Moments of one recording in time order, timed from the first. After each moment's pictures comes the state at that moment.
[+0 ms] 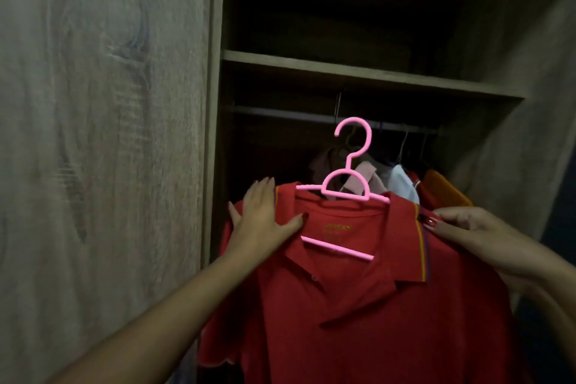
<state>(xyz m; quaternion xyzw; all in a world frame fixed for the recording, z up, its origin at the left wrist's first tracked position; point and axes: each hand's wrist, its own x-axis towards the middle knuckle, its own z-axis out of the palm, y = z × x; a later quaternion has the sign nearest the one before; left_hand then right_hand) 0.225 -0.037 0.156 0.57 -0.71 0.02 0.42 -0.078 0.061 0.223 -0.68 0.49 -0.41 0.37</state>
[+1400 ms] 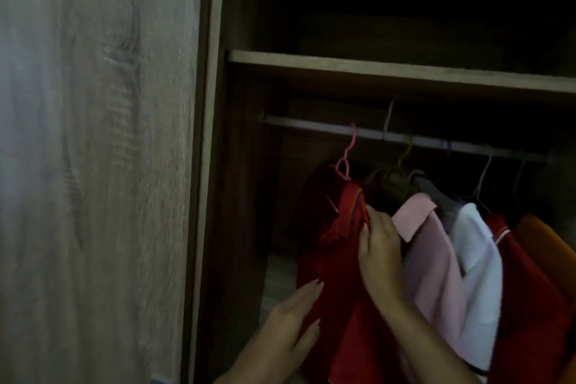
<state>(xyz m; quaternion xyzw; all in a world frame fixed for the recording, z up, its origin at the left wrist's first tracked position) 0.183 -0.066 0.056 0.47 -0.77 -0.09 0.41 0.034 -0.165 0.145 -0.71 0.41 -0.58 0.00</state>
